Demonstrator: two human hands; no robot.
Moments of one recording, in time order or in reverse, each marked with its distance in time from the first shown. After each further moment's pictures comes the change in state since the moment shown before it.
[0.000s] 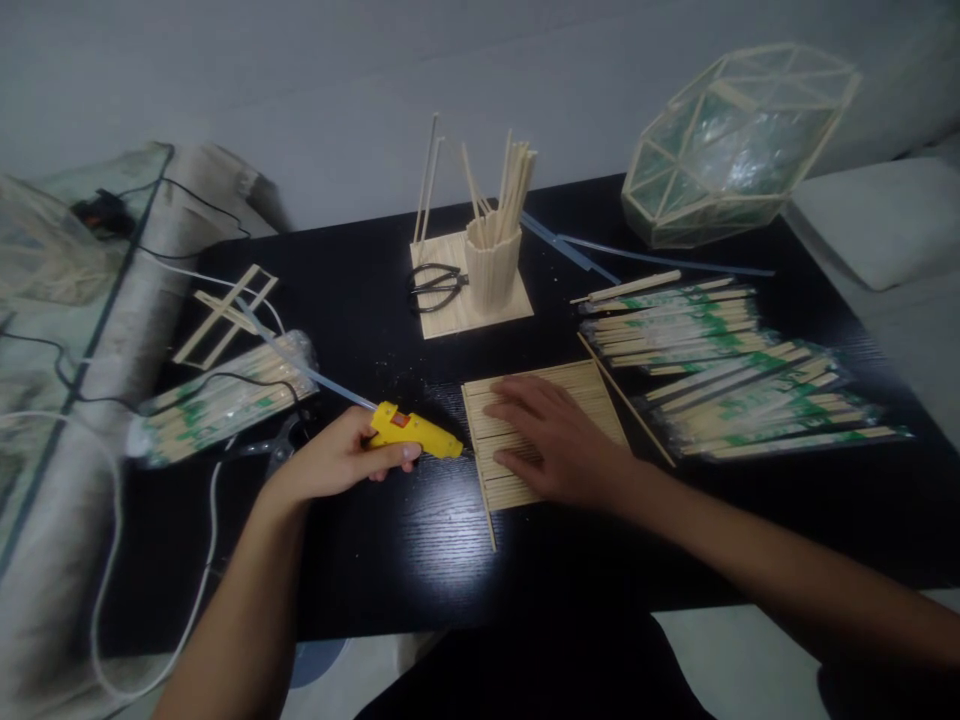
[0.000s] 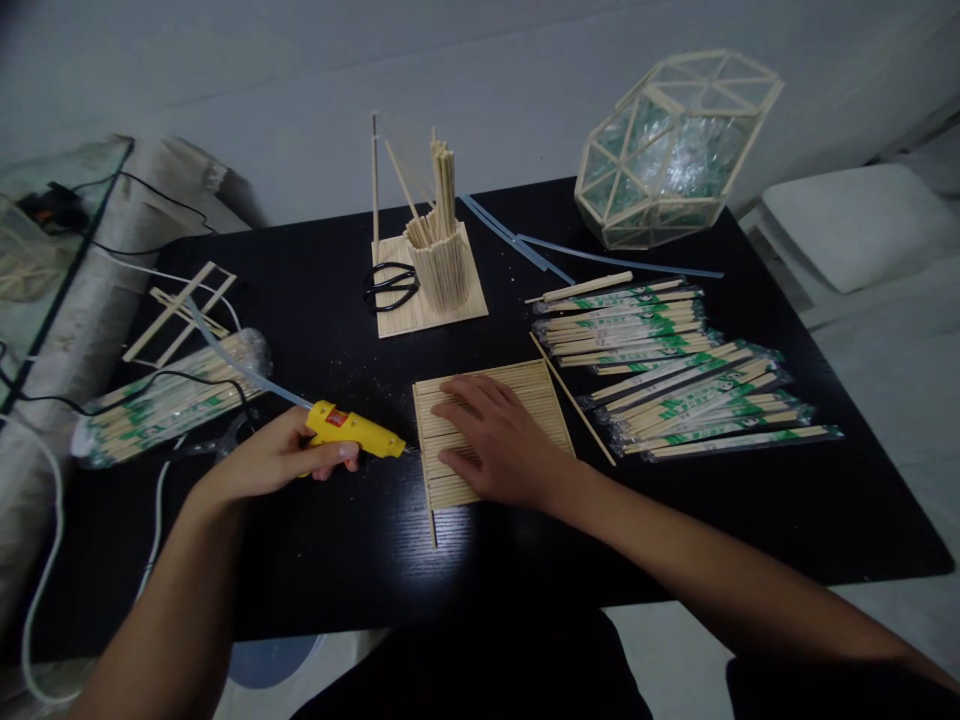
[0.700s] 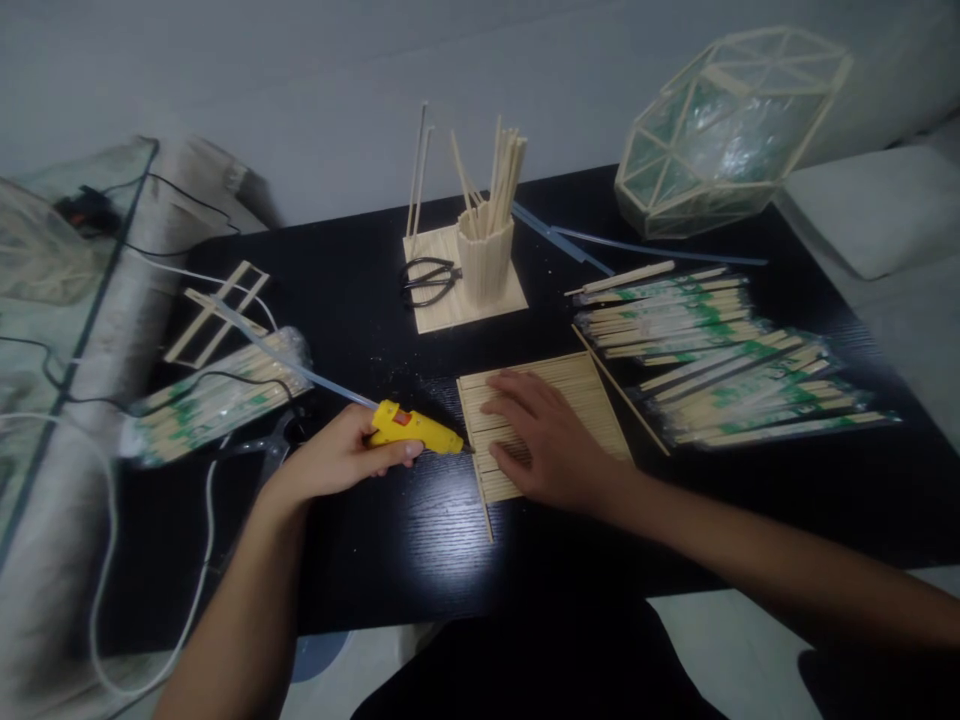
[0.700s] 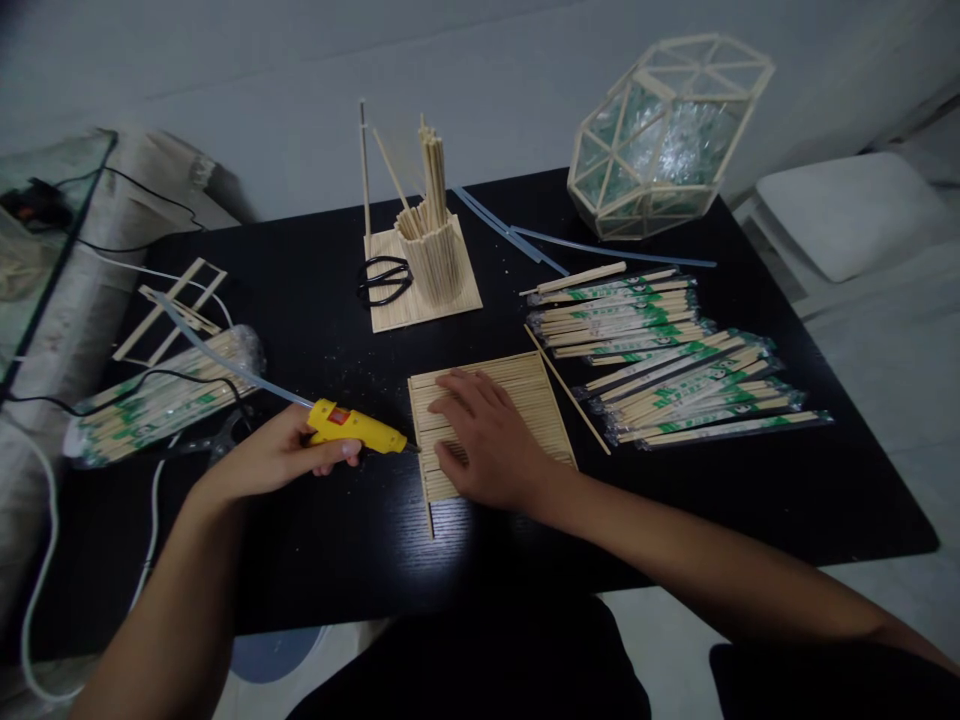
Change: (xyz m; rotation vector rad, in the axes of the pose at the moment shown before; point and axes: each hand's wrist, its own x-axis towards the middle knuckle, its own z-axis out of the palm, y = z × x) left_hand 0.001 -0.008 0.004 0.055 0.002 0.019; right_hand -0.003 -0.014 0.012 -0.005 0.070 0.085
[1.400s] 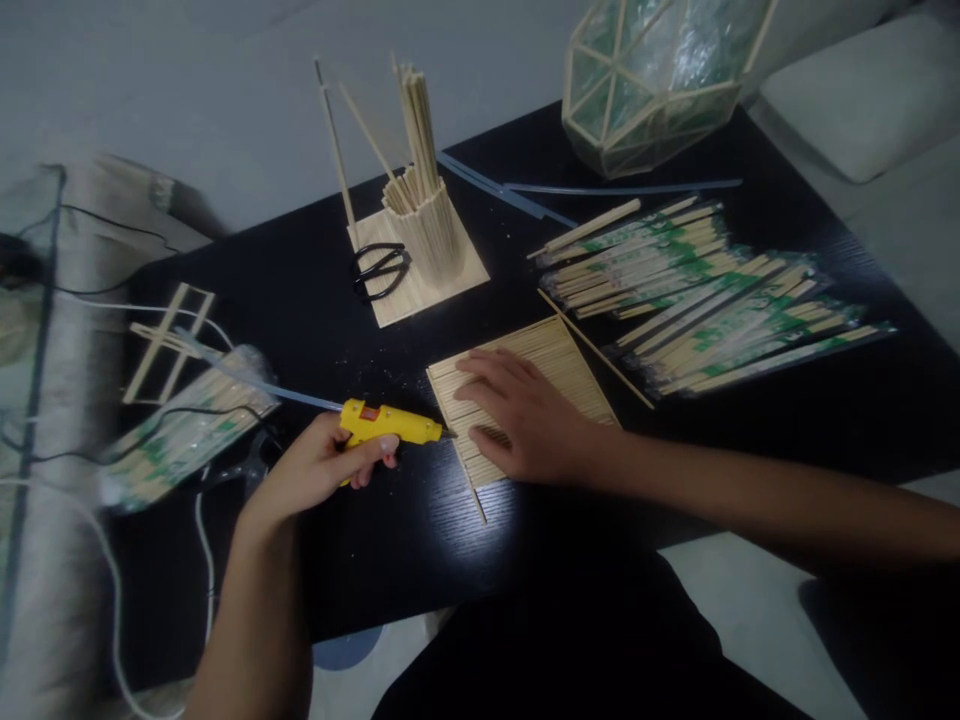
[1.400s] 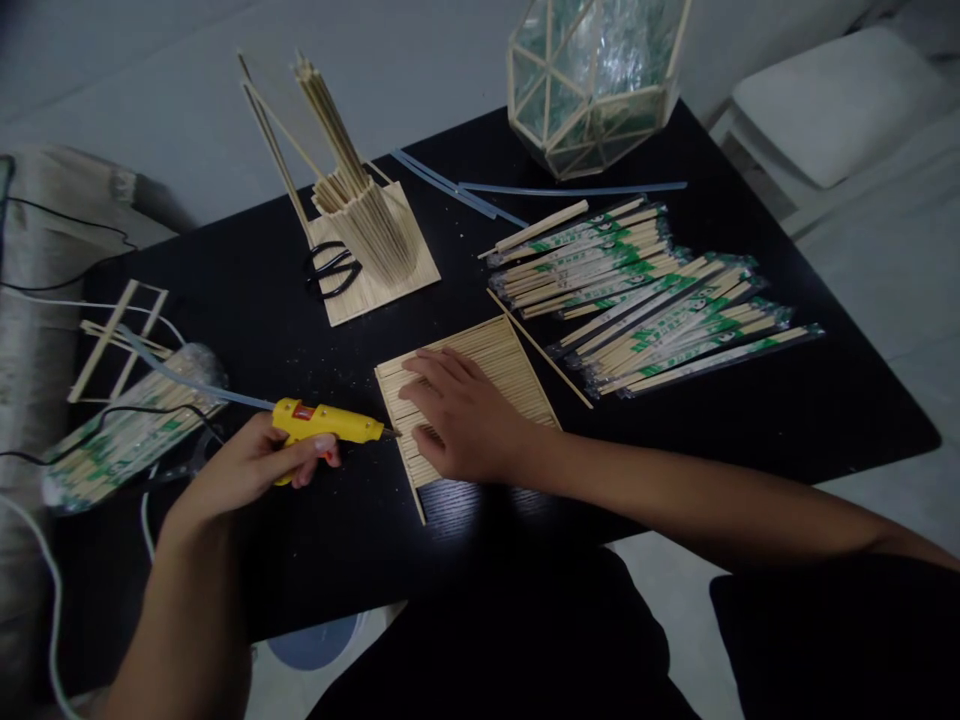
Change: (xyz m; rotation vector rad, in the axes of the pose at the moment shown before) left_hand 0.000 0.011 -0.001 0.014 0.005 -0.087; right_hand -0.001 0.004 0.005 0.021 0.029 -0.030
